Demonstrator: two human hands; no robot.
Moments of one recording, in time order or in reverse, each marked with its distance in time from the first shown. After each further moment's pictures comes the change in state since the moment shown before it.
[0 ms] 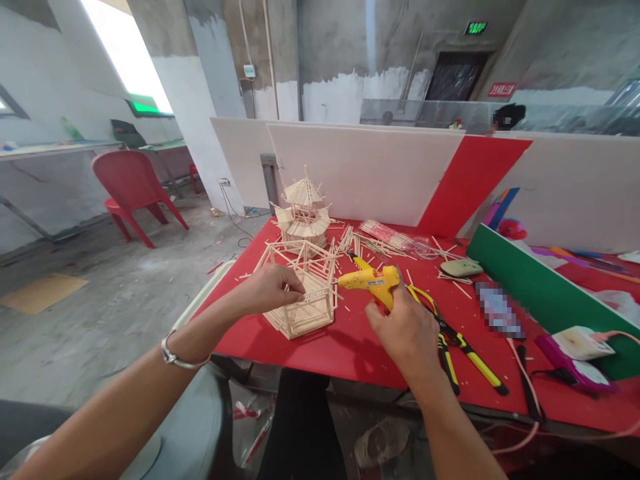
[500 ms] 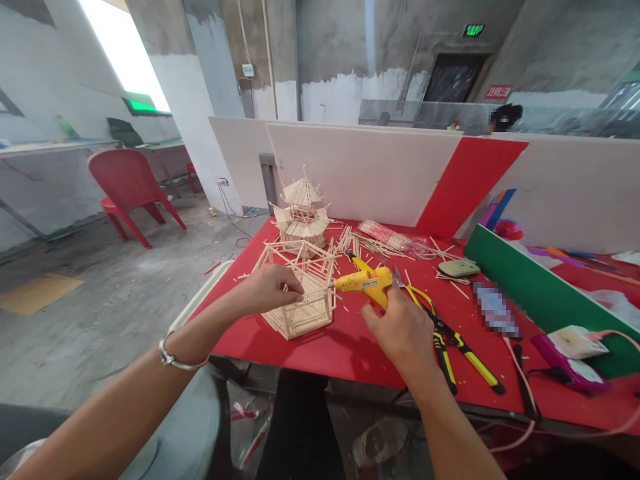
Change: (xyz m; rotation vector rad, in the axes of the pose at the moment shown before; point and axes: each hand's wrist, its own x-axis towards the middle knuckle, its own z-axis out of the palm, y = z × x) left_hand -0.001 0.001 0.000 -0.007 0.008 0.006; right_hand 0.002 -0.001 0.001 0.008 -0.035 -0.021
